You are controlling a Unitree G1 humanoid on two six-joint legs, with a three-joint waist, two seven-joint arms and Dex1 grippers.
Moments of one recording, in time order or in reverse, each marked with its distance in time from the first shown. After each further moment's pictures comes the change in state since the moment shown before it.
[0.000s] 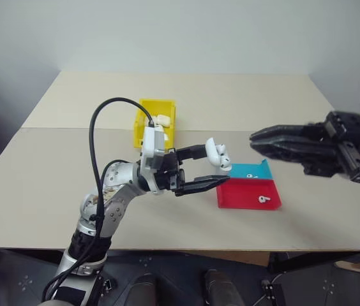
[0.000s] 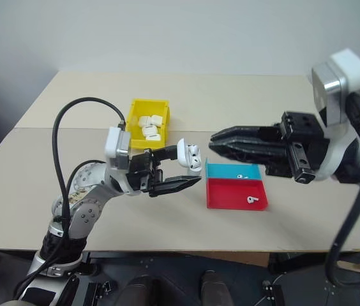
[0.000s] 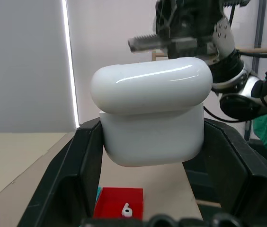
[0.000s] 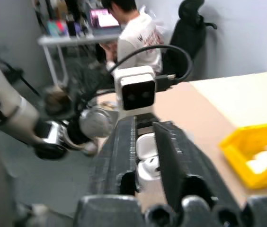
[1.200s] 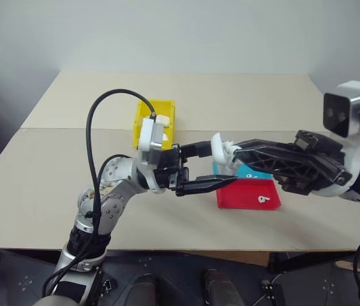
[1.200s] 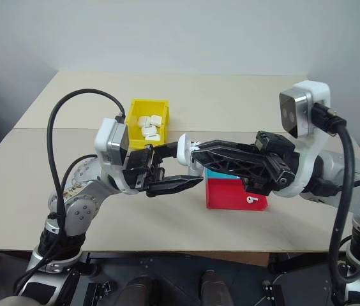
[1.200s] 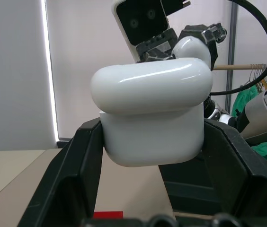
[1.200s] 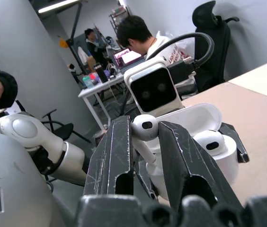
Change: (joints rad) left arm -0.041 0.013 0.015 -0.075 -0.122 0.092 0.004; right arm 0.158 0.212 -0.065 -0.027 0.485 0.193 -0.414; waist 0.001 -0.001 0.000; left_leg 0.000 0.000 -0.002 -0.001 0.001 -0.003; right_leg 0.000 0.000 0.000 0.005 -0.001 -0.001
